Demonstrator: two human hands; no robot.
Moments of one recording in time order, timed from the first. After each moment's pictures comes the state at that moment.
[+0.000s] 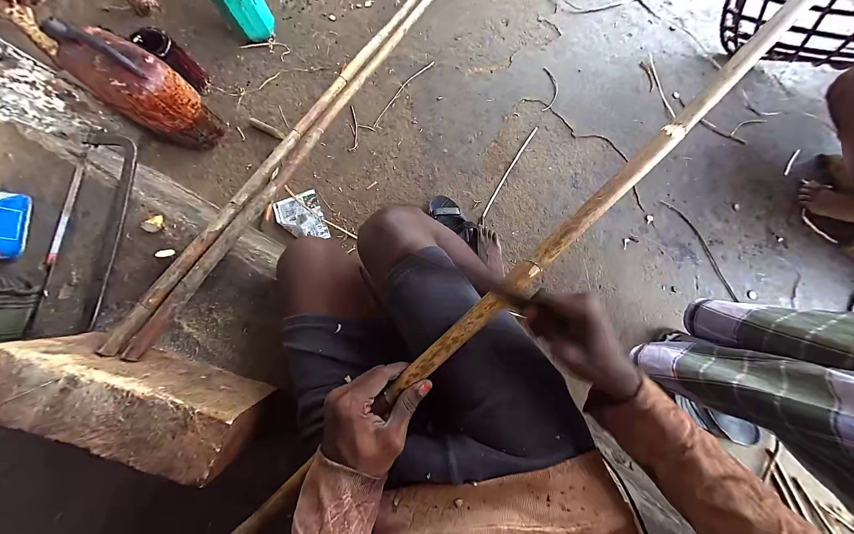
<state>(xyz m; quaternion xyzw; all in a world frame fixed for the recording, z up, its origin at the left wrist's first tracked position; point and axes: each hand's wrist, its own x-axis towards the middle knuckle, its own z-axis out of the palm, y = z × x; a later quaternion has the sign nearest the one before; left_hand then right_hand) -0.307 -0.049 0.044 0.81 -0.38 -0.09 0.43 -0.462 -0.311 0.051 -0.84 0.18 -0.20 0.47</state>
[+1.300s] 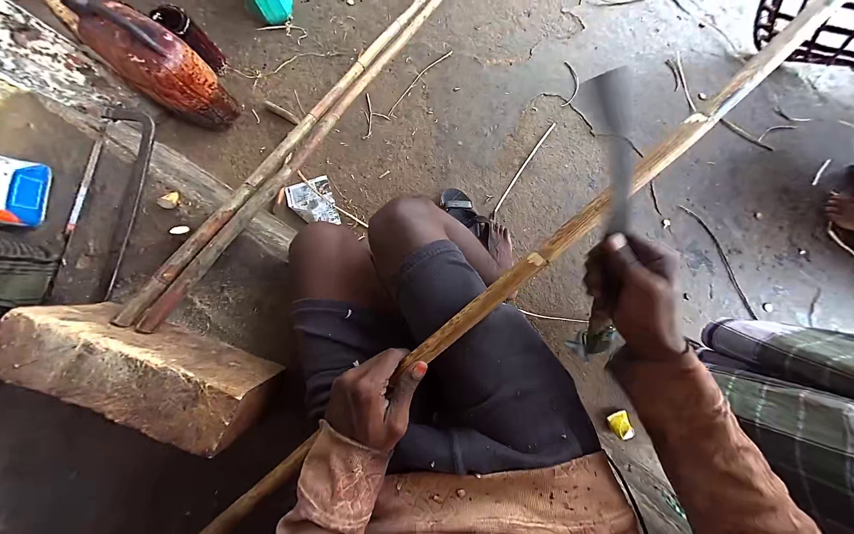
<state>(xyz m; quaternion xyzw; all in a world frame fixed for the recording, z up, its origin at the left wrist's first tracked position) -0.305 -0.045 0.039 0.84 -0.41 -0.06 0.36 -0.447 -0.344 0.057 -0.69 0.29 -0.25 0.61</state>
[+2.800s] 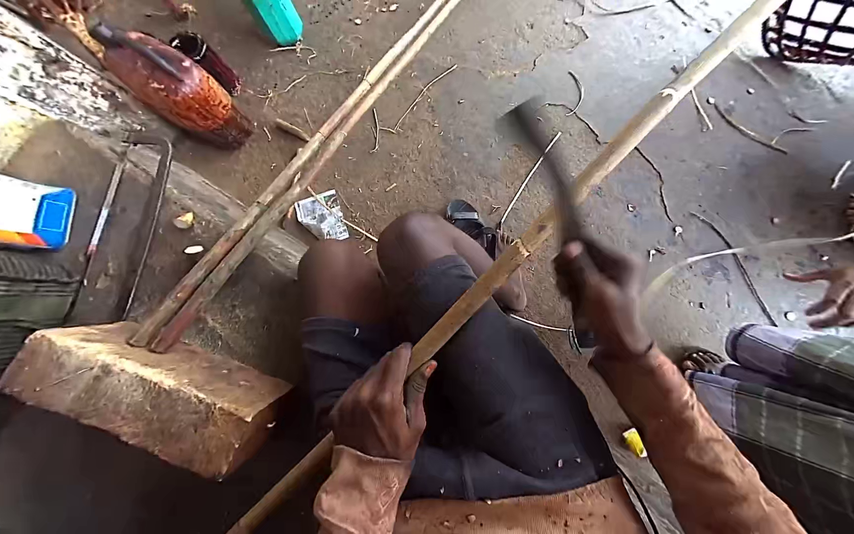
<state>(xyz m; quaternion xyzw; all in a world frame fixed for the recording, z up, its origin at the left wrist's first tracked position) -0.308 -0.068 0.054 0.92 -0.35 0.03 0.19 -0.409 -0.331 0.039 -0.79 0.23 -0.25 0.51</state>
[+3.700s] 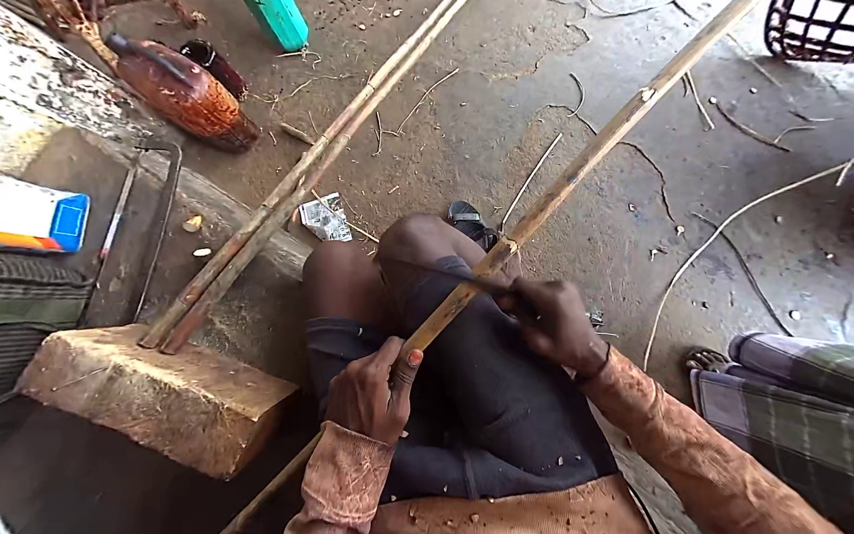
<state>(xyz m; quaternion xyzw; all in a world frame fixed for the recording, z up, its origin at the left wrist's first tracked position) -0.280 -0.061 0.049 0.89 -0.39 -0.06 0.24 -0.406 -0.311 0.027 -0.88 0.15 -0.21 0.40</state>
